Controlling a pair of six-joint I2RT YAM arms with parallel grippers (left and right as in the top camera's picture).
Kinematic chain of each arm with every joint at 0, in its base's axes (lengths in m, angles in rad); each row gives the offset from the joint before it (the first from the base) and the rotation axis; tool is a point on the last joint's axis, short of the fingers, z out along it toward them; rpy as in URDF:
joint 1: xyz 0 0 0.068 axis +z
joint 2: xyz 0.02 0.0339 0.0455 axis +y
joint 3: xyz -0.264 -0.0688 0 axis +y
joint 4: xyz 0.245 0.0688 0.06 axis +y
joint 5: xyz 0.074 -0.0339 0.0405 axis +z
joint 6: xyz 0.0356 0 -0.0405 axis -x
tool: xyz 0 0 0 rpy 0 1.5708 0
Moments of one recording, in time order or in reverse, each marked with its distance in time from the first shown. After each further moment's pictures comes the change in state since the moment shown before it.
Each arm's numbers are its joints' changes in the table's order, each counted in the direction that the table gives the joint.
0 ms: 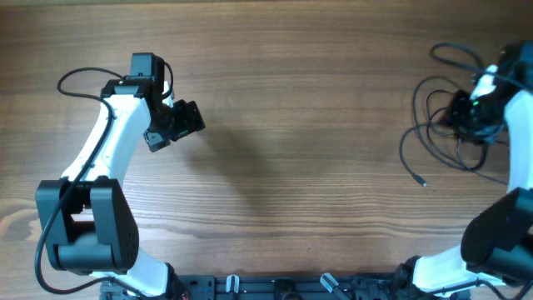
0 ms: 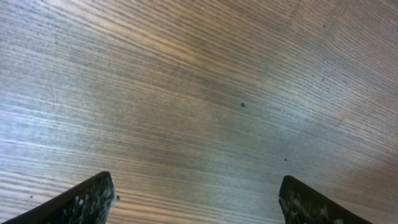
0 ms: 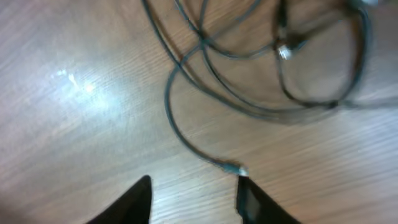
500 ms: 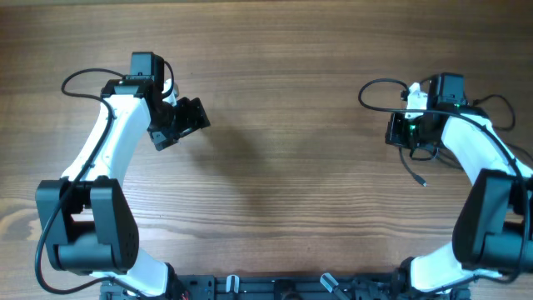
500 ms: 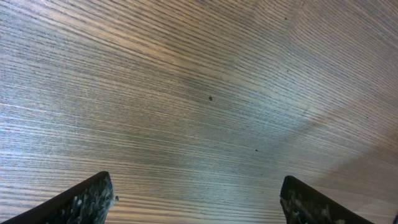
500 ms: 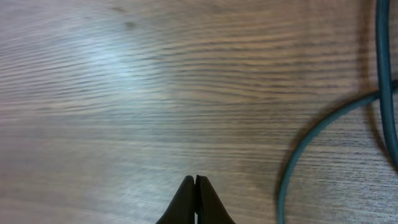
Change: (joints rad) left arm 0.000 0.000 0.000 -0.018 -0.102 0.003; right arm 0.196 0.029 0.414 -0.558 0.150 0.132
